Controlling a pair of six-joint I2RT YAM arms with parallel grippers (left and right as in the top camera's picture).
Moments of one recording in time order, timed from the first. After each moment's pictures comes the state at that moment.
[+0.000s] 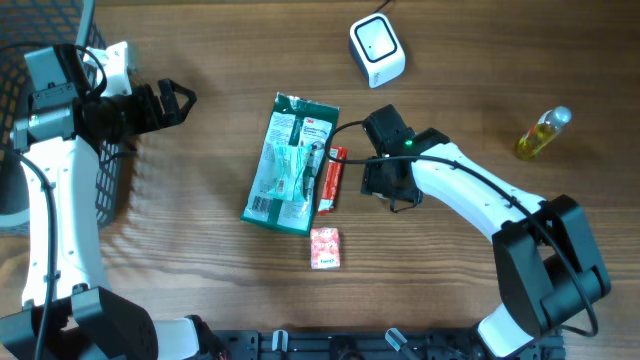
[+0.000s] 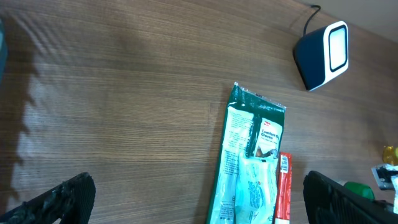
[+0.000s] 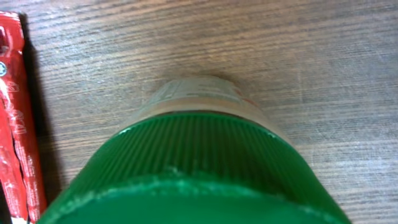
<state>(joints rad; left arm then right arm) 0.29 1.55 1.40 -0.87 0.49 0.02 0.50 1.78 1.10 -0.74 0.03 0.67</state>
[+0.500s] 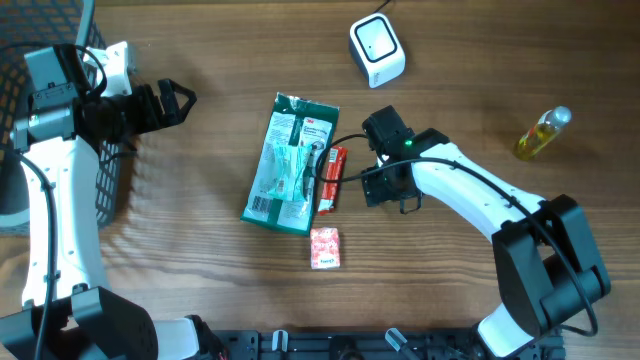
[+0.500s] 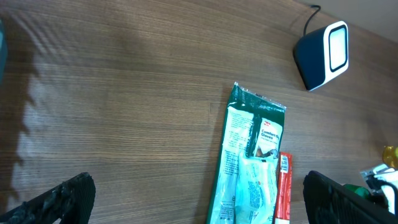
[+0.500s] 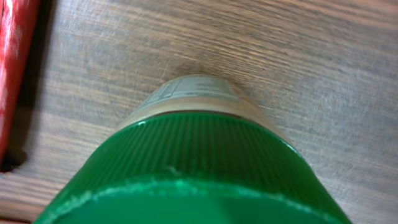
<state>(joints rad) 0.29 1.55 1.40 -0.87 0.49 0.02 0.50 1.78 1.10 -0.77 0.03 0.24</state>
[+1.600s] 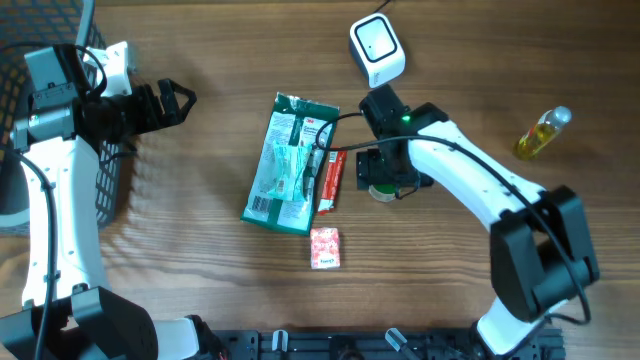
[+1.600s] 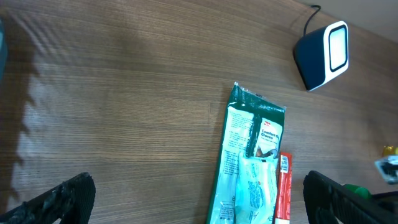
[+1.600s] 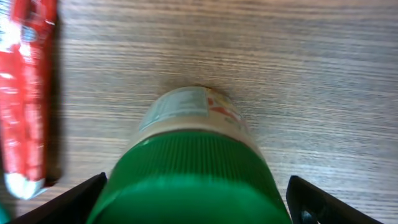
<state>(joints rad) 0.29 1.55 1.40 -0.87 0.49 0.02 0.48 1.86 1.29 -0.96 0.03 0.43</state>
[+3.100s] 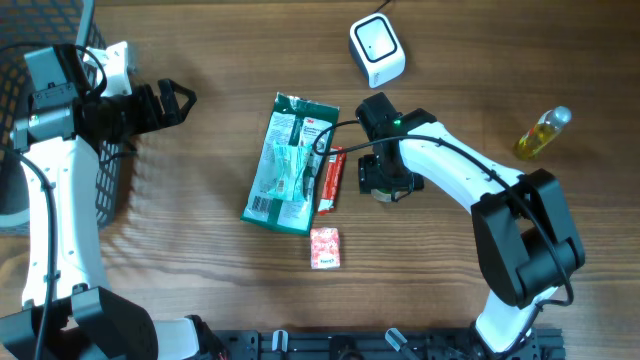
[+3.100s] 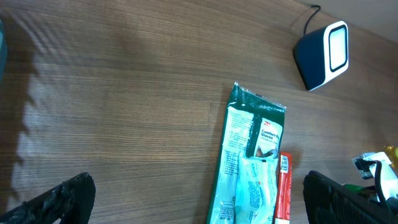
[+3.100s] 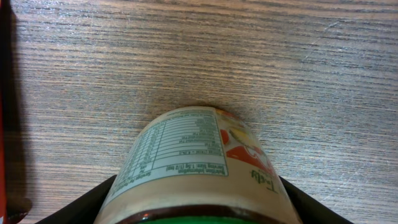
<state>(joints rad) 0.29 1.55 1.40 -0.87 0.49 0.02 0.48 1.92 1.26 -0.88 0.03 0.42</state>
